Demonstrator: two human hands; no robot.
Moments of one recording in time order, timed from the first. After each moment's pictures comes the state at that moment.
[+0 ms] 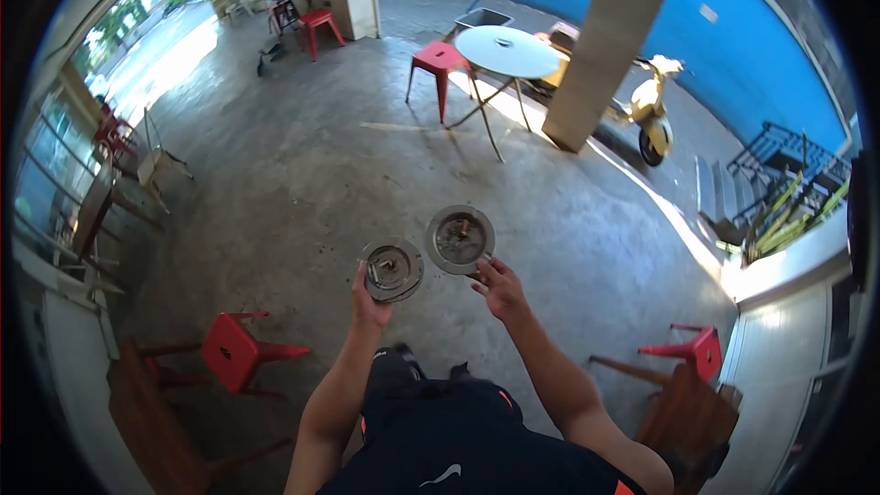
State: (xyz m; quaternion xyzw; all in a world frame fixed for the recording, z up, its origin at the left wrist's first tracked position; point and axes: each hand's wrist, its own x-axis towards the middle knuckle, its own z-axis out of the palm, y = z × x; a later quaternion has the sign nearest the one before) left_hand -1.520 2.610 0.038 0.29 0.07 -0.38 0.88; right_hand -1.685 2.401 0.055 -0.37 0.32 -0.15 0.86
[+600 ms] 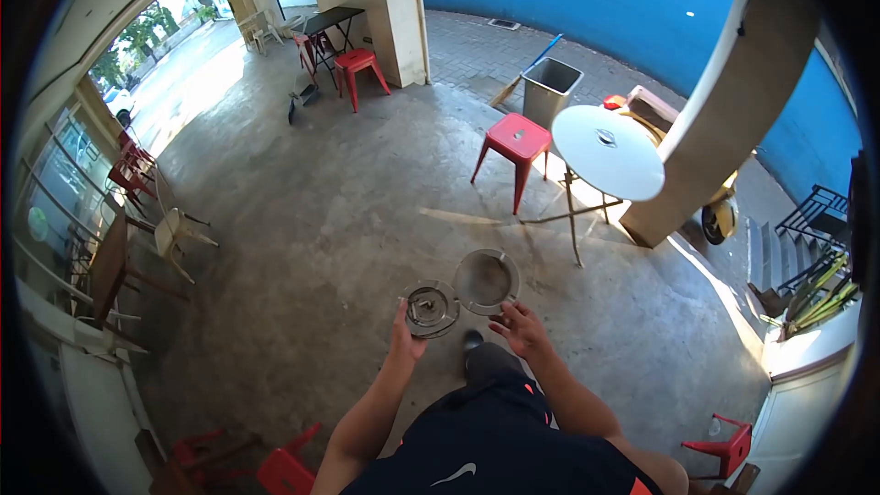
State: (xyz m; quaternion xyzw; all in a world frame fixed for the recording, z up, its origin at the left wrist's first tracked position) left_hand -0.986 2.458 -0.005 0.31 0.12 -0.38 0.86; right_hand -1.143 2.260 0.038 -0.31 0.30 -0.11 0.90
